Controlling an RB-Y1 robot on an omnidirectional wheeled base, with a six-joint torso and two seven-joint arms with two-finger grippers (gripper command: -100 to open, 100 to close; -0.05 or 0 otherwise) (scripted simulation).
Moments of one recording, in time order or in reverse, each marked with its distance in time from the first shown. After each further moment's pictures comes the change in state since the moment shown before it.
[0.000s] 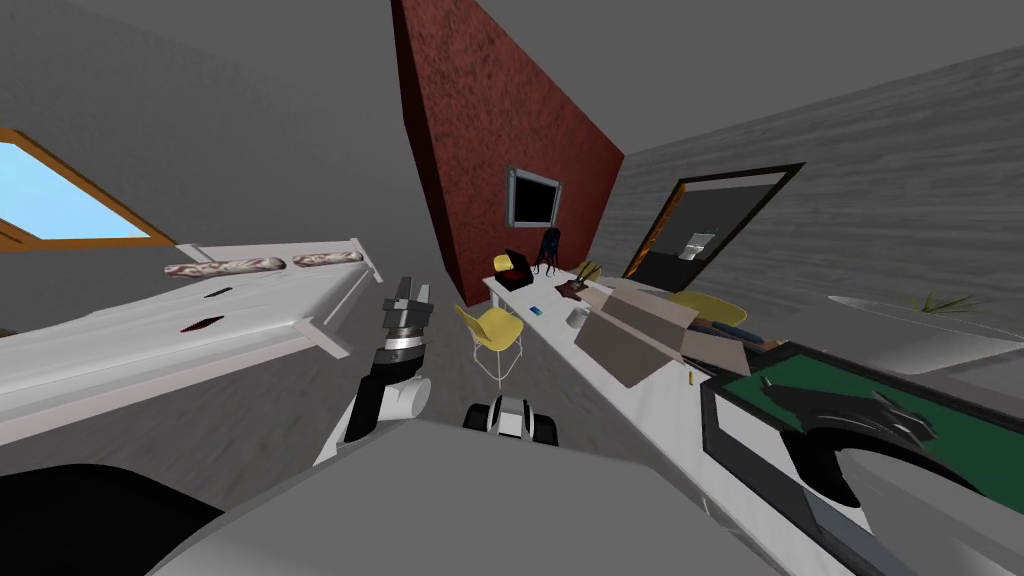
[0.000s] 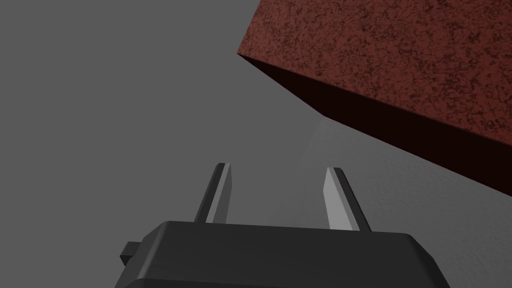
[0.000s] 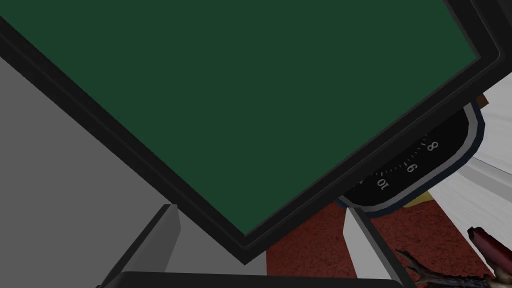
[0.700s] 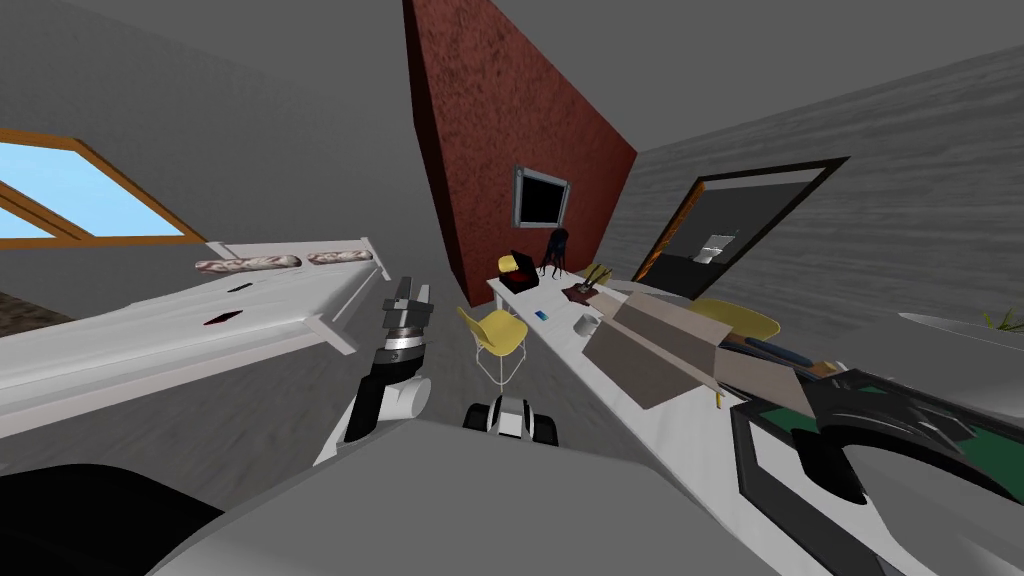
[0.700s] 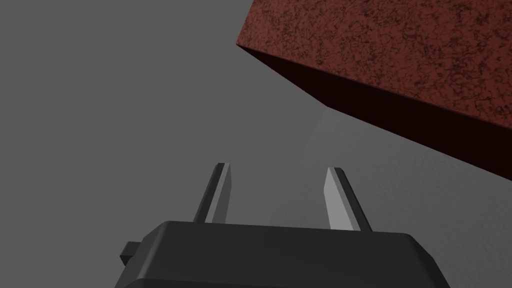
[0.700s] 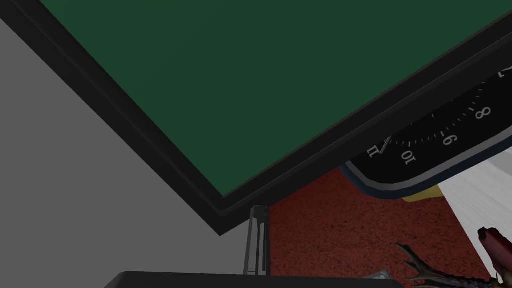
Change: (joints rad) left arm 0.000 0.000 0.000 0.000 0.000 0.000 0.000; right arm 0.001 -0.043 0.007 0.026 0.044 0.067 0.006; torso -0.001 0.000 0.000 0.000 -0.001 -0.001
